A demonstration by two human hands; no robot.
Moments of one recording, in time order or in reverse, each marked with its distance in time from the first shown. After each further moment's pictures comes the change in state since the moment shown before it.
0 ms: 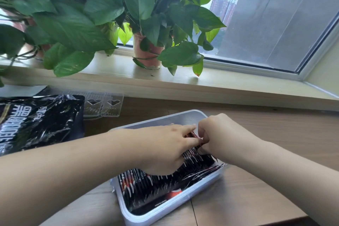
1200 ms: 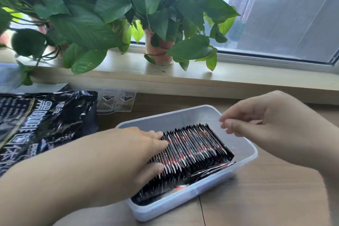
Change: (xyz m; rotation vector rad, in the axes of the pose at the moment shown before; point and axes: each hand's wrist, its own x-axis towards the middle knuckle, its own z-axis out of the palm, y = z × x) left_hand -0.085 0.015 -0.006 0.097 0.016 -0.339; right_hand -0.052 0.035 -0.033 0.608 0.285 -0.224
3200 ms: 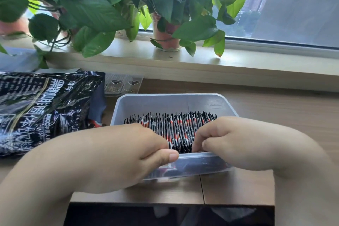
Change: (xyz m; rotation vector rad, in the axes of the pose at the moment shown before) left_hand -0.030 0.058 -0.020 -0.183 -0.049 -0.150; right_hand -0.010 -0.015 0.052 -0.065 -0.561 0.198
